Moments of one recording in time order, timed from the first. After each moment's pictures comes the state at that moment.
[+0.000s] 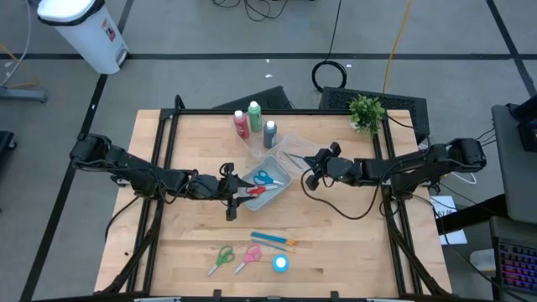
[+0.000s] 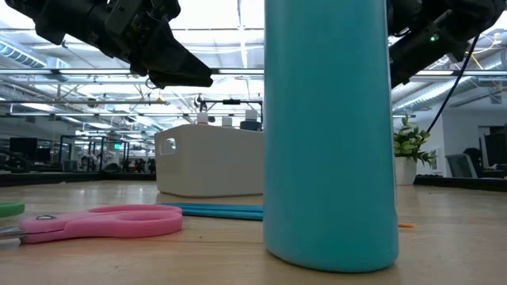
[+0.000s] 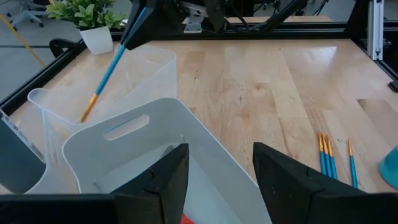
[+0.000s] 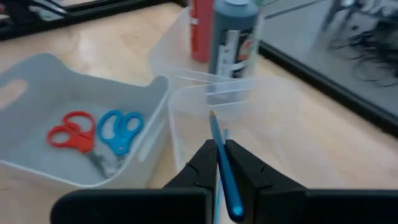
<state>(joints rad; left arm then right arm) -0.22 1.31 0.57 0.37 -0.29 -0.08 0.01 1.25 0.54 0.19 0.56 0.31</state>
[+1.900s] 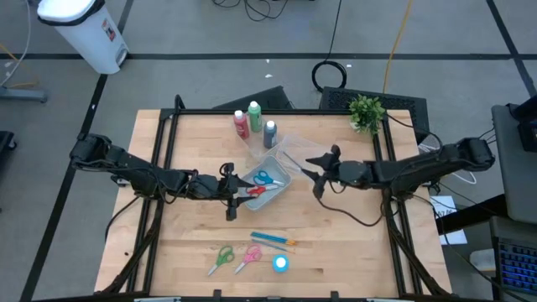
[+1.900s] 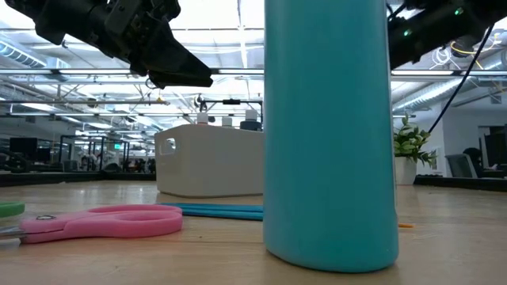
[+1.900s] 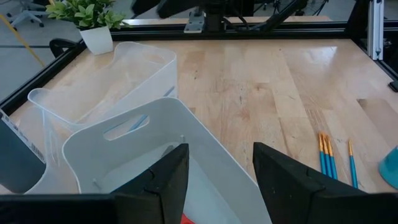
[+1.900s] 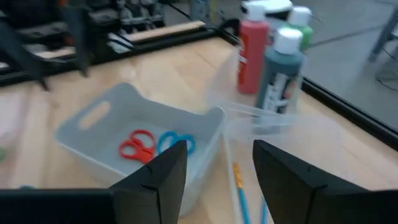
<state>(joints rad) -0.22 1.31 0.57 0.37 -0.29 -0.08 0.11 1.13 0.53 0.24 0.49 0.25</state>
